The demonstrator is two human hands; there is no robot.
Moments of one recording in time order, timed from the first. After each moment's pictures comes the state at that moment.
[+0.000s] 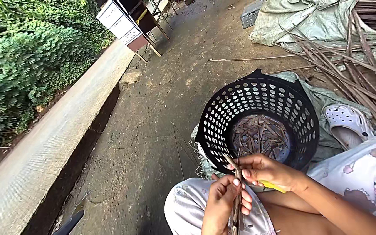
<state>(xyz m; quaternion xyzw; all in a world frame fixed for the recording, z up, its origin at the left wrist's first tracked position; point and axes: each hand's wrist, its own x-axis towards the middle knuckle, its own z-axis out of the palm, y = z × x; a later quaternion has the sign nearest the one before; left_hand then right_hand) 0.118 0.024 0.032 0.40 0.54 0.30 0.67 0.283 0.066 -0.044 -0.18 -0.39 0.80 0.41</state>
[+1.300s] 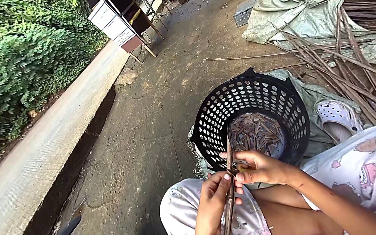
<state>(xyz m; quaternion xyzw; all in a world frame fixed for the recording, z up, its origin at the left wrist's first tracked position) 0.126 0.027 0.040 0.43 0.57 0.32 0.62 0.292 0.070 -0.040 -0.20 -0.48 0.76 0.39</state>
